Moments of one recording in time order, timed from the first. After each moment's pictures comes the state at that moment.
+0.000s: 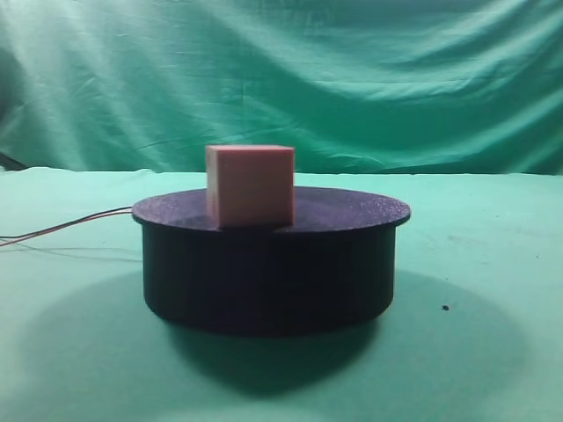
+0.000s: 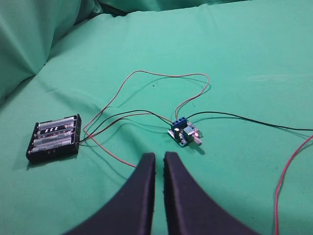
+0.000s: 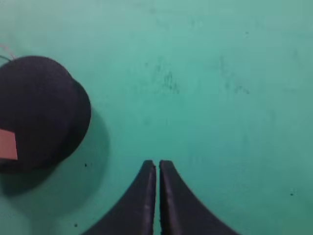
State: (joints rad) left arm 0.03 -0.02 0.03 0.22 0.37 -0.08; right arm 0.27 0.97 -0.57 0.44 0.69 -0.39
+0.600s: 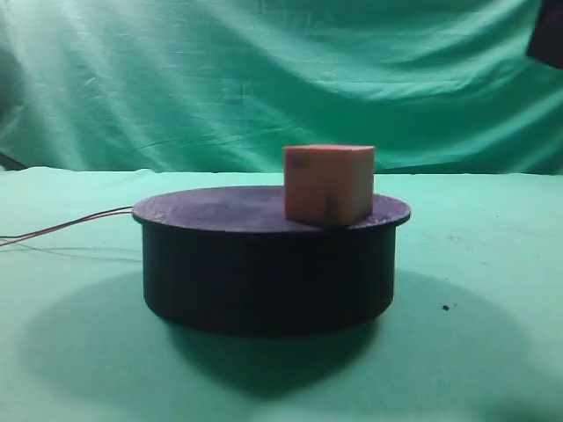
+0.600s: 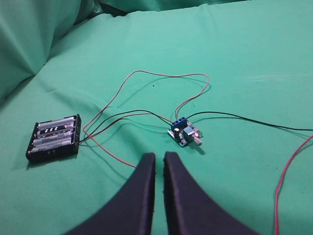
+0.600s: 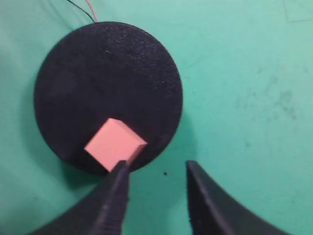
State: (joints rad) left arm 0.03 -0.02 0.03 0.22 0.37 -0.08; right arm 0.68 1.31 -0.83 0.19 0.74 -0.02
